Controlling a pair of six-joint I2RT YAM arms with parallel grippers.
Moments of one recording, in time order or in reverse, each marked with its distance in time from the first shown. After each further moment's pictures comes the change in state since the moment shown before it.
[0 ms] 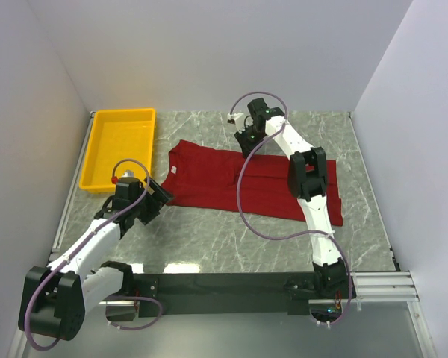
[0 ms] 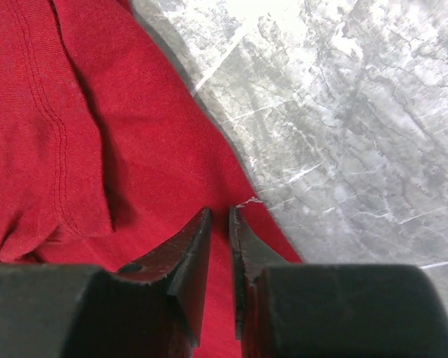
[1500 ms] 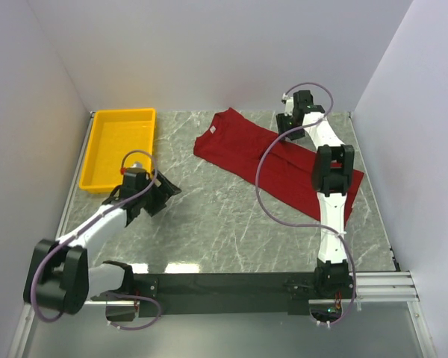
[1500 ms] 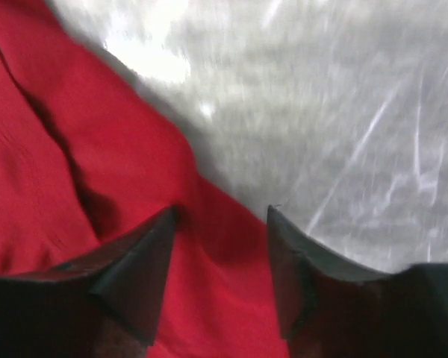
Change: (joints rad) left arm -0.024 0.160 0.076 0.076 0.034 0.001; right arm -0.268 -0.024 -0.047 0.222 0.214 0.357
